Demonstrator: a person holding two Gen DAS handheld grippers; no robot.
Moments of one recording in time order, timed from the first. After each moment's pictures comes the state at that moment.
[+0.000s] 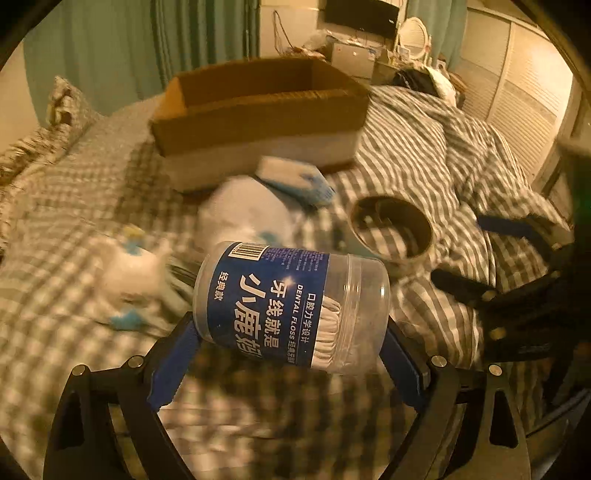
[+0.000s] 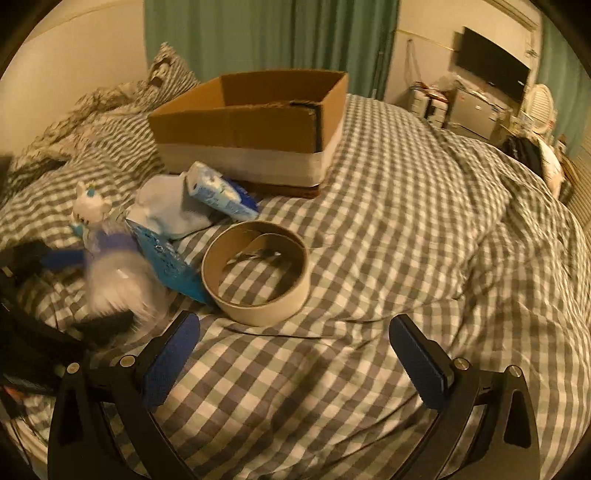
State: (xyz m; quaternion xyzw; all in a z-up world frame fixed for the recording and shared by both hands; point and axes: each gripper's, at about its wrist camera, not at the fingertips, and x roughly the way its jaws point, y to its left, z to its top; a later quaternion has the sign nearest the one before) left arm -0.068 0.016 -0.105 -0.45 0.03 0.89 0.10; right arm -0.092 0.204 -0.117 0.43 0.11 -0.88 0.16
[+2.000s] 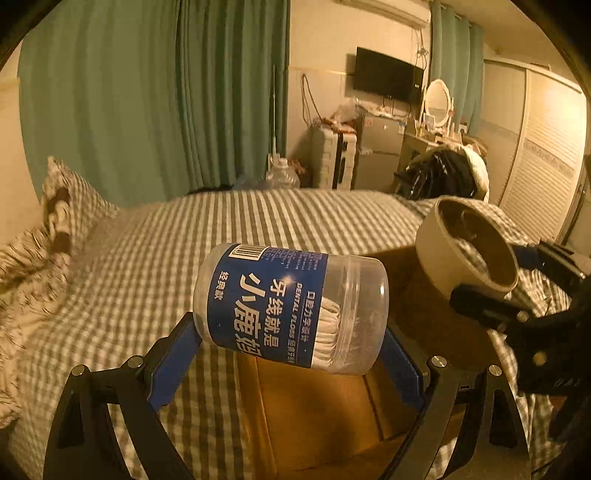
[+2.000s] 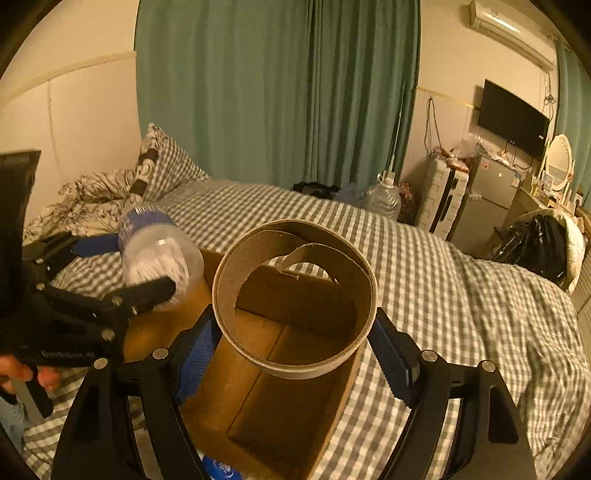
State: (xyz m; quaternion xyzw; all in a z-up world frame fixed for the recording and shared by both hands) left arm -0.309 -0.044 -0.020 -0.35 0.01 0.94 0.08; right arm -0.300 0.124 0.008 0.32 0.09 -0.92 0.19
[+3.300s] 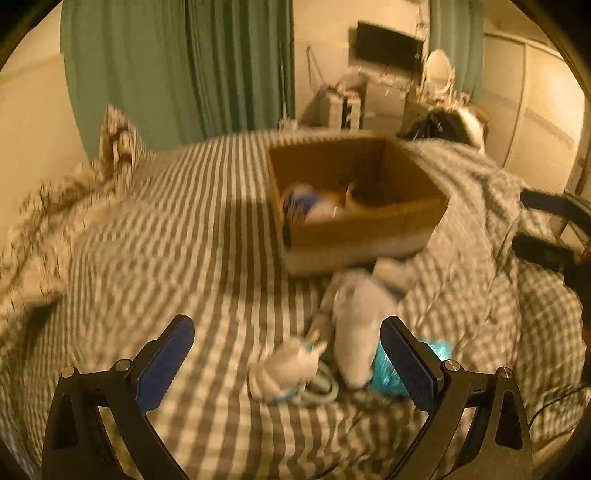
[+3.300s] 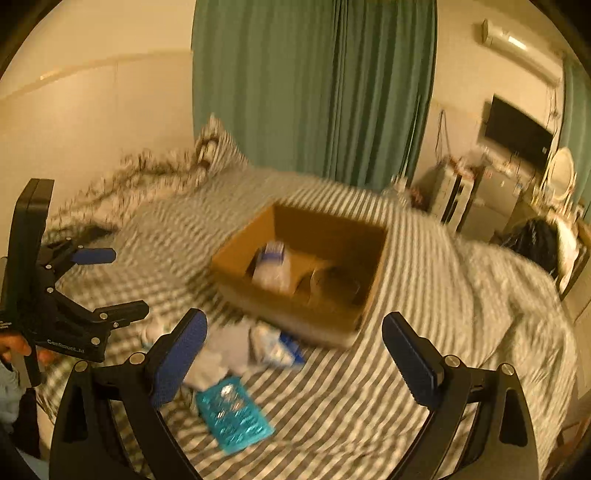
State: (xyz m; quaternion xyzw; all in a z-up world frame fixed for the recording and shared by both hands) left arm -0.101 -0.077 -0.044 -0.41 0.04 0.91 0.05; right arm -0.106 0.137 0.012 0.34 0.11 -0.91 0.22
